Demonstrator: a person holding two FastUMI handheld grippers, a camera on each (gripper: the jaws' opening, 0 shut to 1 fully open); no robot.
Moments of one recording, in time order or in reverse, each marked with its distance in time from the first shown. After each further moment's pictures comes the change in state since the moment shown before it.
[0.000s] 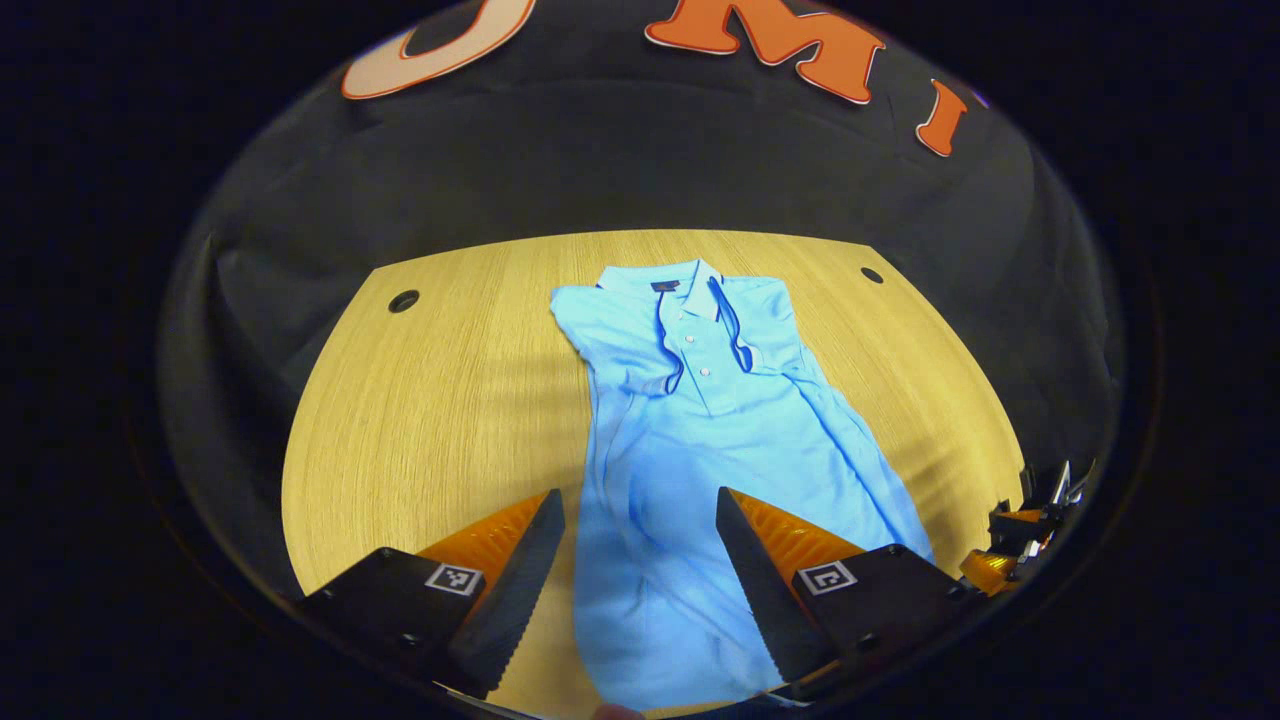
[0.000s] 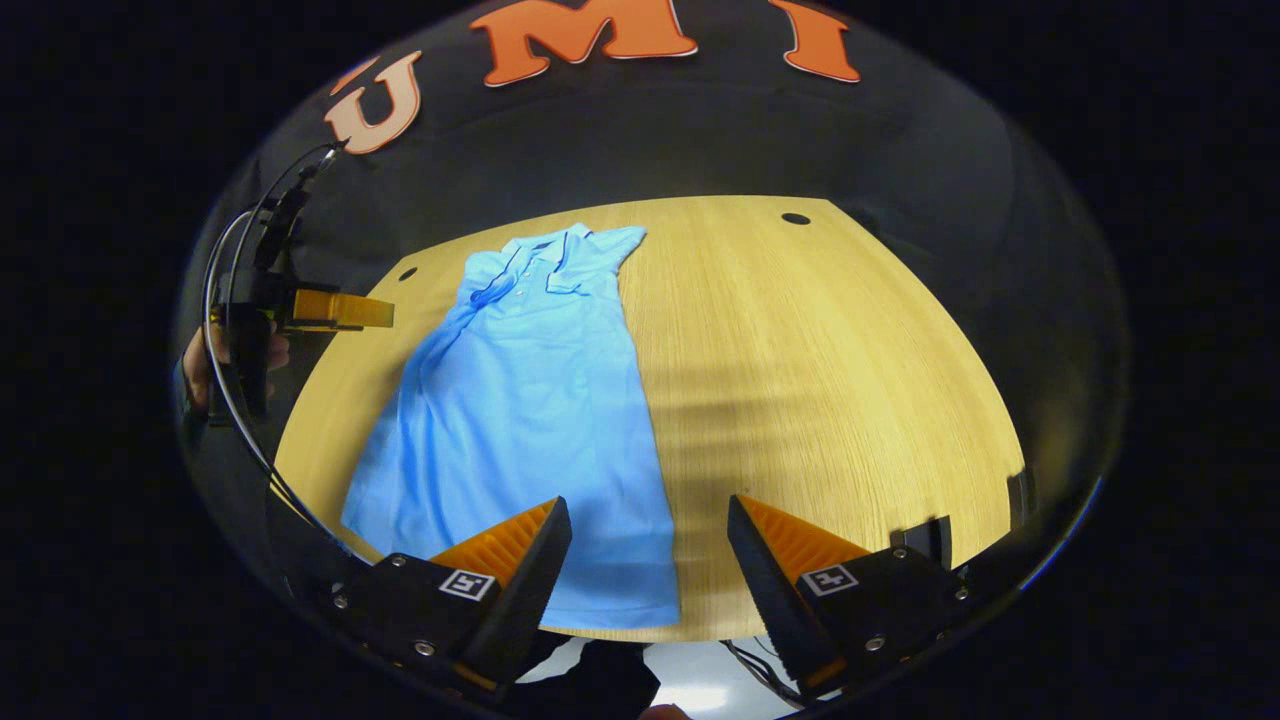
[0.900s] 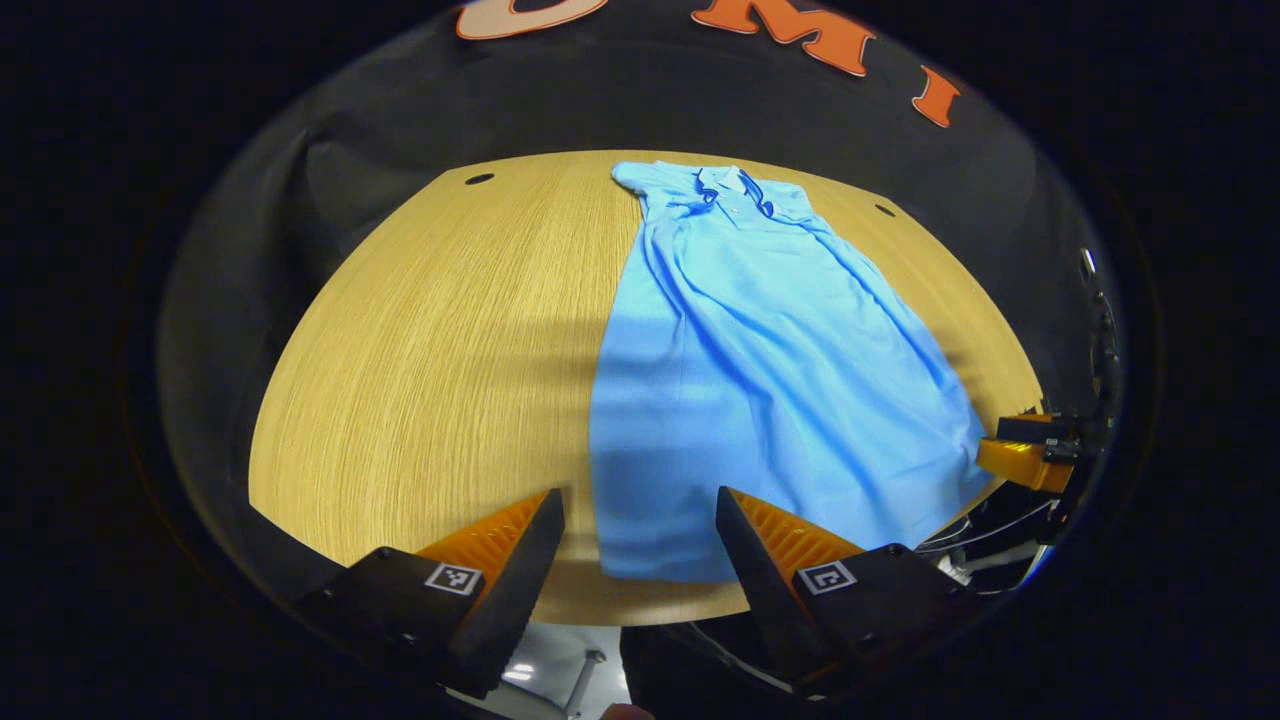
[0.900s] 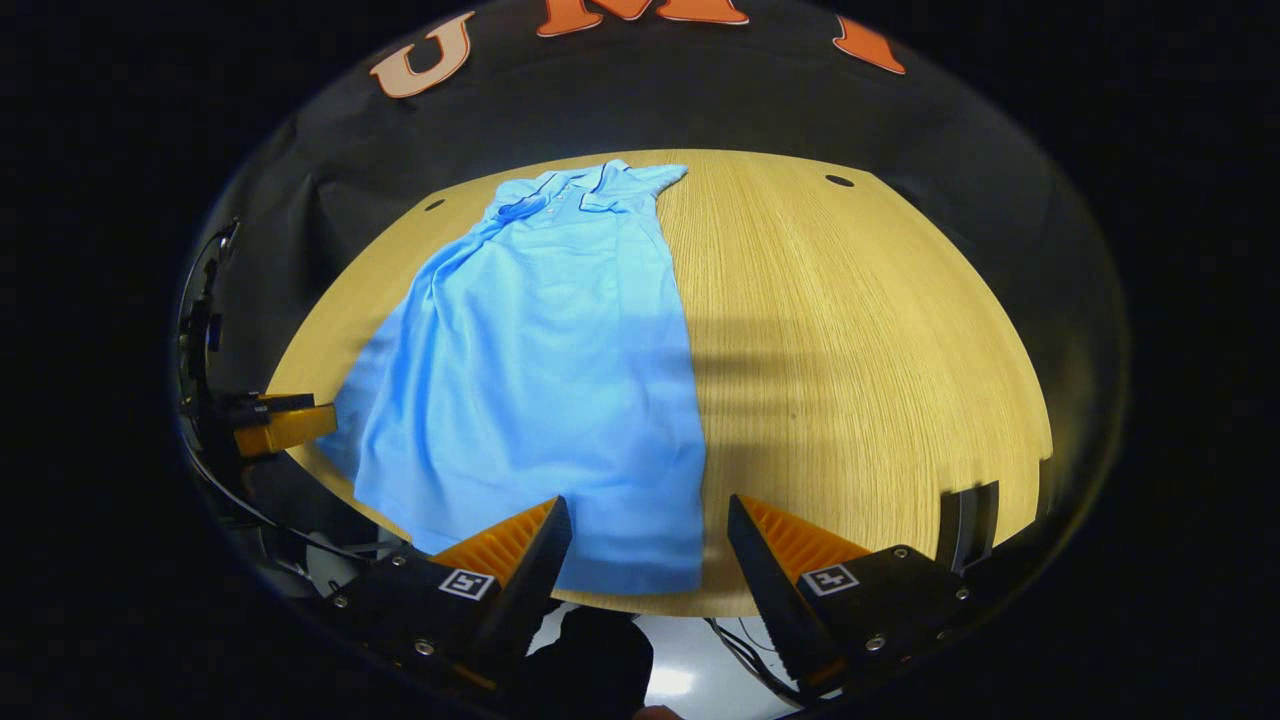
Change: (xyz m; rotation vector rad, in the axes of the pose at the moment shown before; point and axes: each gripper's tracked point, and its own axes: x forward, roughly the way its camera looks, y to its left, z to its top) left arm -0.039 0.009 -0.205 -0.077 0.081 0.093; right arm 0.022 0.010 -0.068 -0.088 0.094 0.018
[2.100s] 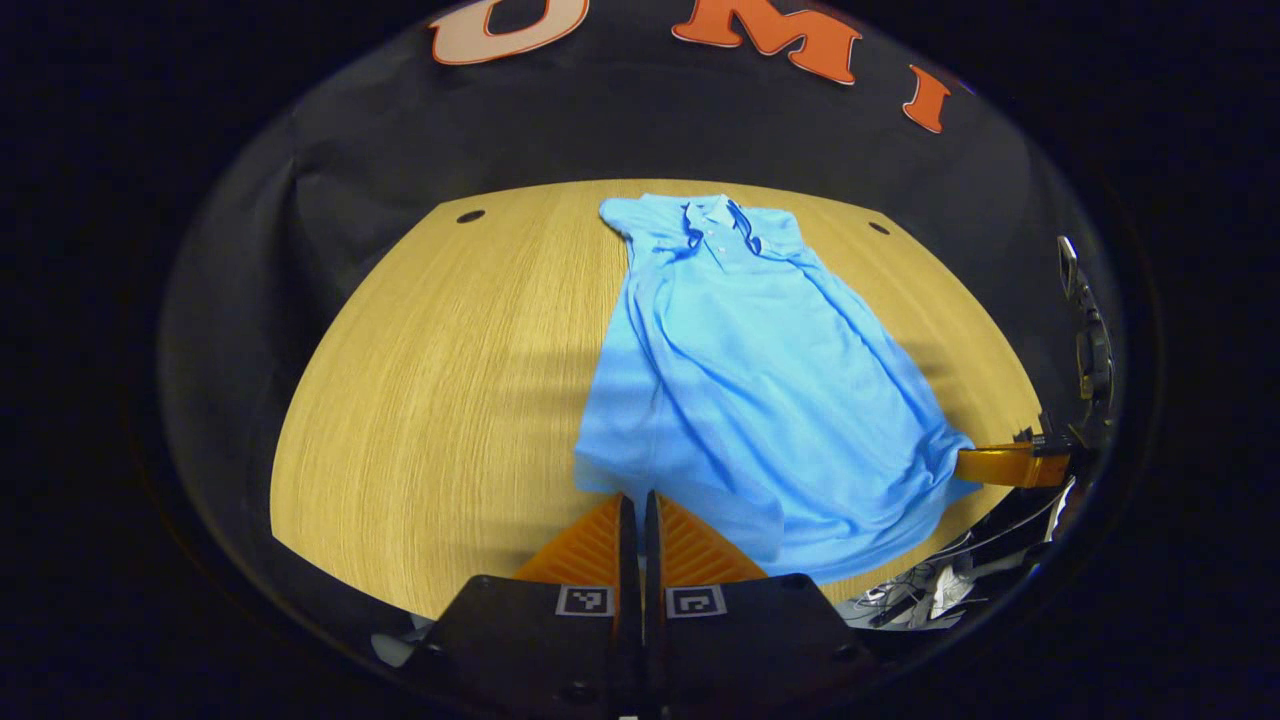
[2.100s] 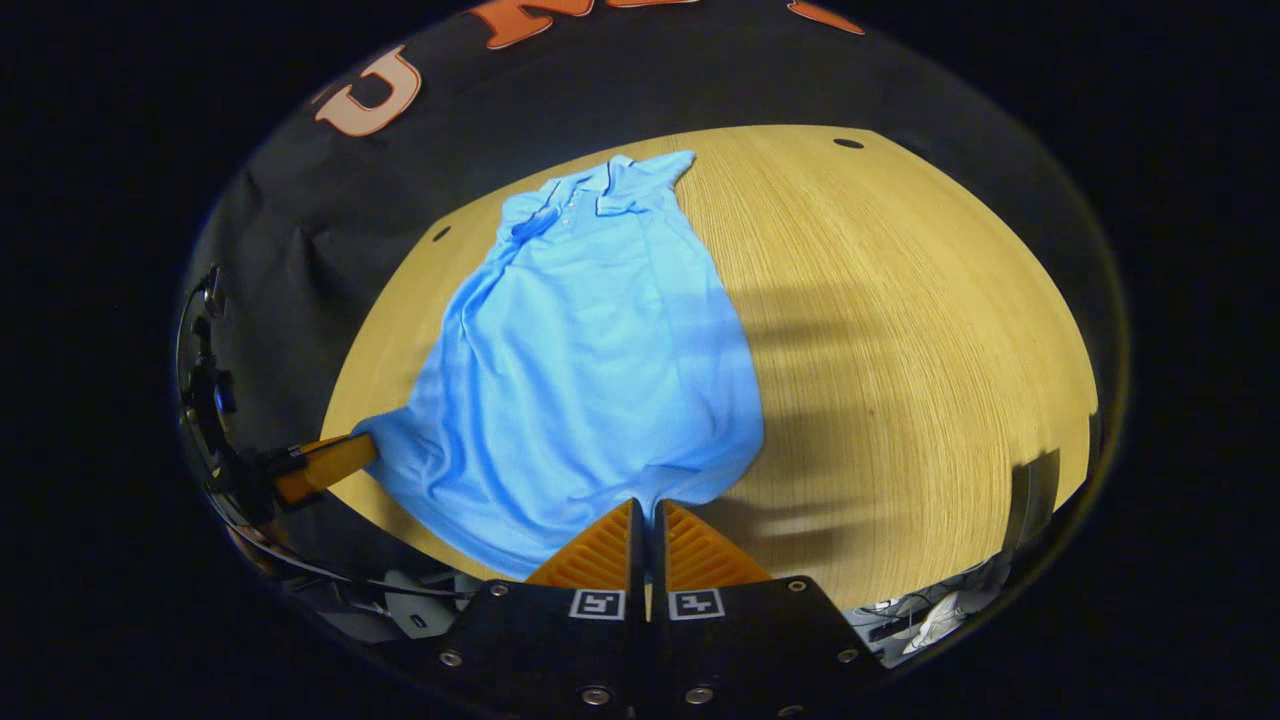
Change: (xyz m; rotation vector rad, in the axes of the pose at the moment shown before) left arm -0.011 -0.011 0.075 0.012 -0.088 -0.009; right arm 0.004 0.047 0.050 0.189 0.012 0.146
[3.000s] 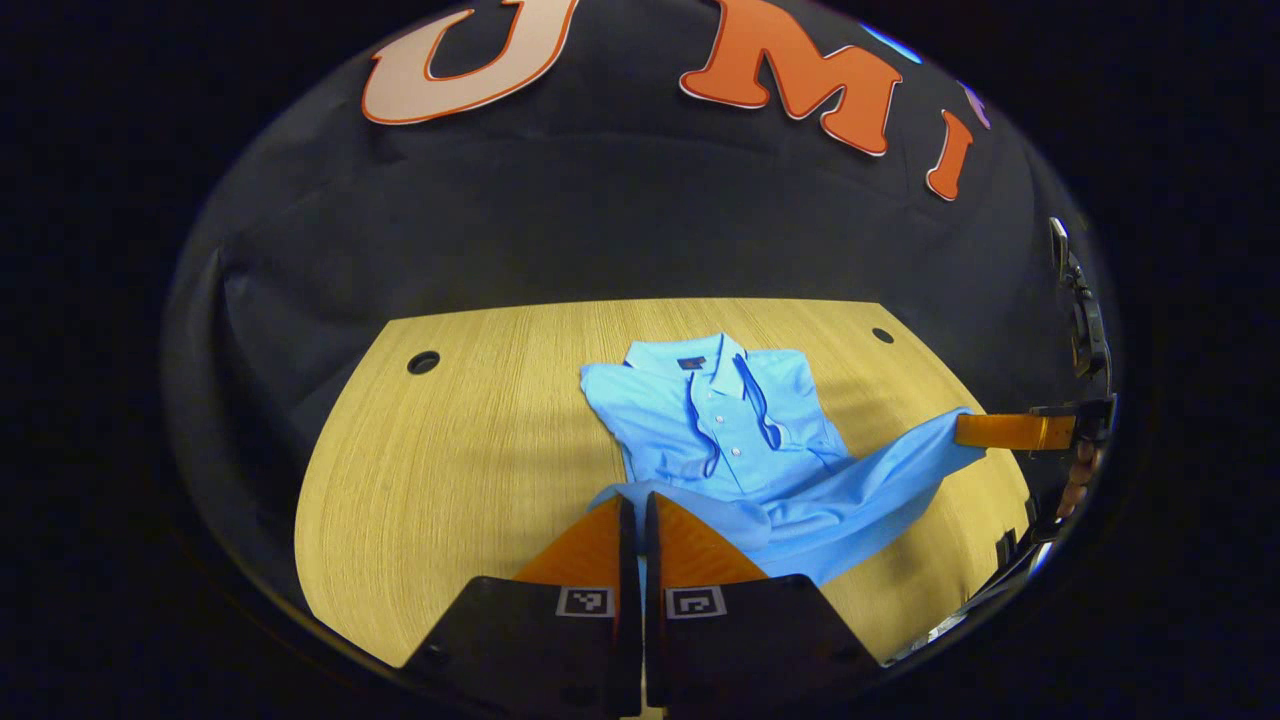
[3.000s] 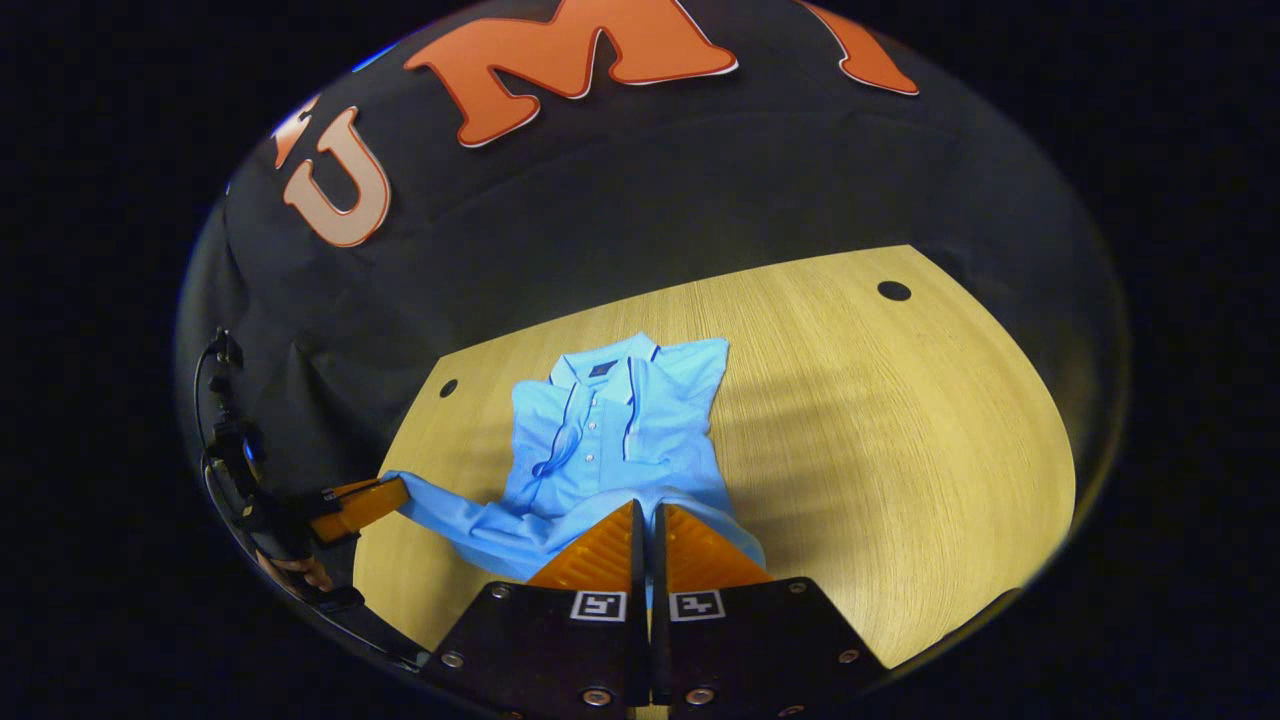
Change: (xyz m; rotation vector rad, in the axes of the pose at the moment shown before) left arm 0.078 0.025 0.235 0.060 -0.196 -0.085; right arm 0.031 0.021 0.249 0.023 -0.264 0.004
